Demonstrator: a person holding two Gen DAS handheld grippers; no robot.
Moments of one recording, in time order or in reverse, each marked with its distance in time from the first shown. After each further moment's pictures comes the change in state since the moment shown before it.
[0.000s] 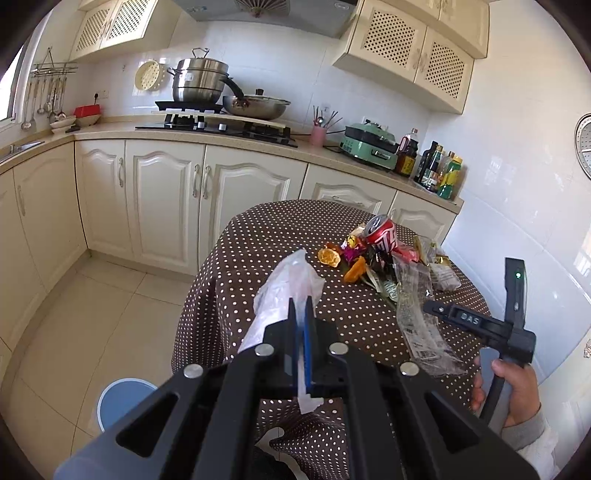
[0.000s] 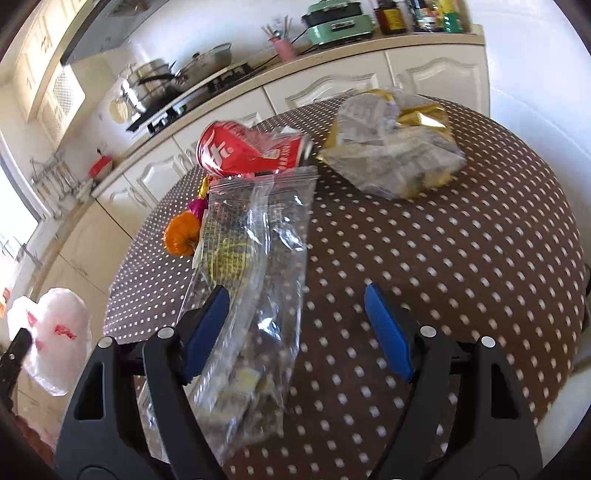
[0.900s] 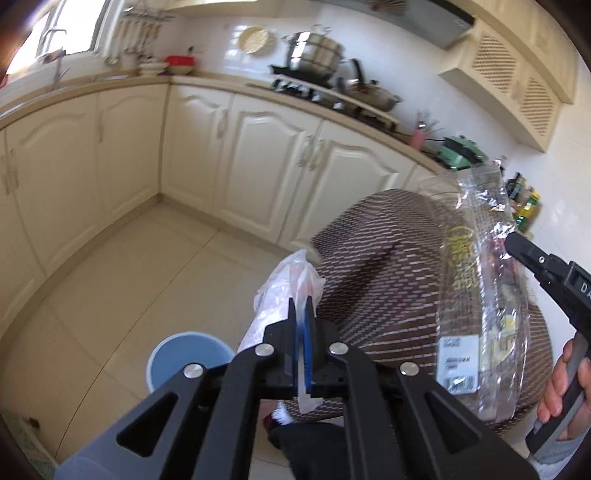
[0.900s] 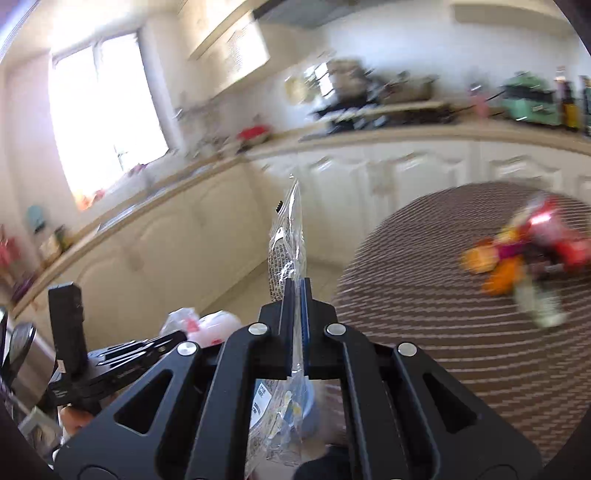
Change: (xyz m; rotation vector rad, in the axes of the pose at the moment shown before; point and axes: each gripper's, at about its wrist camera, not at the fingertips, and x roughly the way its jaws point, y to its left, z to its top) left arm -0.026 0.191 -0.057 -0.258 0.063 0.231; right arm -0.007 0.254 -0.054 -0.439 -0.057 0.477
